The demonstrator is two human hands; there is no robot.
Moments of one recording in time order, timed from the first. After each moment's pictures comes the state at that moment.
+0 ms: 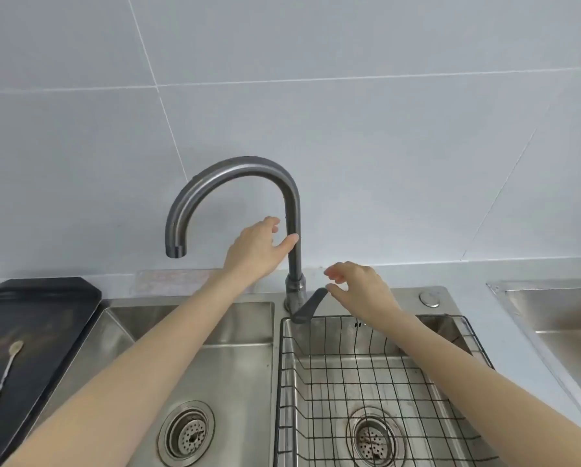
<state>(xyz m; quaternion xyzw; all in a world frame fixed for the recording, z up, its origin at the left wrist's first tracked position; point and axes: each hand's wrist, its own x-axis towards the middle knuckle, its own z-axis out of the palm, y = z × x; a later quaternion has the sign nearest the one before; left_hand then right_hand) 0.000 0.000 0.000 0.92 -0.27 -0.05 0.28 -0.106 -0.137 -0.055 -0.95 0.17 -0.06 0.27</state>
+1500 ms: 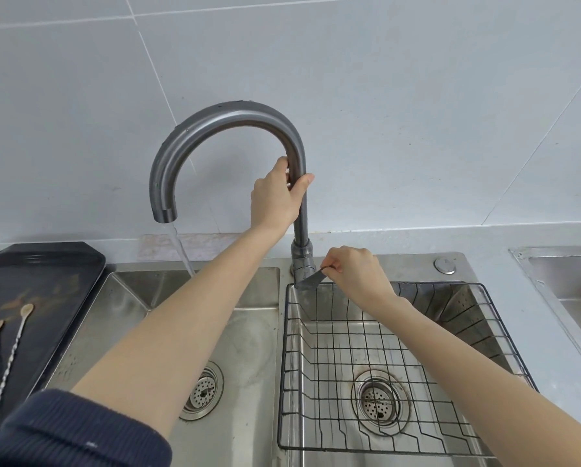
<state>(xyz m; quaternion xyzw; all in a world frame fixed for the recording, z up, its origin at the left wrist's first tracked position) 0.011 -0.040 -0.013 0.88 -0.22 0.01 0.42 -0.096 -0.125 -0.086 -0.94 0.17 -0.04 0.28</state>
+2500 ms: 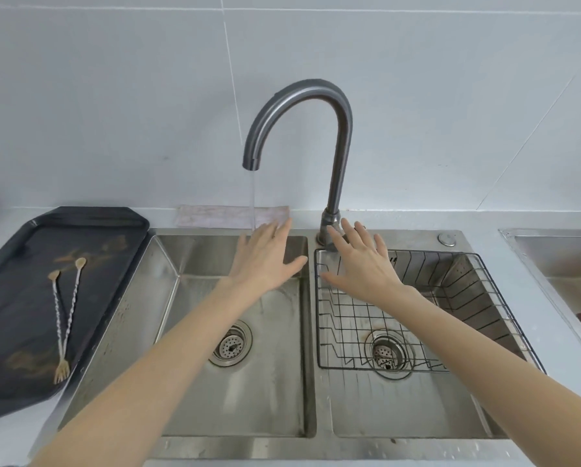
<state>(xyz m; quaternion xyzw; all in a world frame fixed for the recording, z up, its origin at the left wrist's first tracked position) -0.068 0.122 -0.048 0.94 -0.33 -0.05 0.08 -0.151 -0.023 -0.061 -0.98 0.14 0.03 0.11</state>
